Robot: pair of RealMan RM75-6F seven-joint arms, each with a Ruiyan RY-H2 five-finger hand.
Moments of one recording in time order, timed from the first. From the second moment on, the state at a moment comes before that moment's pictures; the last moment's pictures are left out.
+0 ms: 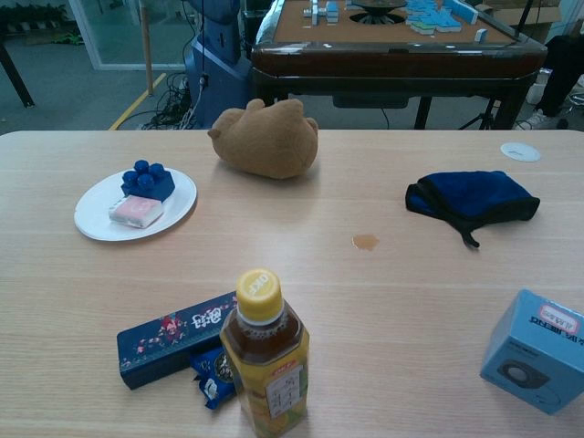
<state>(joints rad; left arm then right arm) -0.01 -1.17 -0.01 -1.61 1.54 1.55 0.02 0.15 -1.08 0.02 -1.64 -1.60 1.42 0.04</state>
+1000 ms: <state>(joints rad) 0.02 -1.15 0.01 -1.64 1.57 1.60 0.01 0.43 -1.11 0.15 -1.59 -1.32 0.99 -0.19</state>
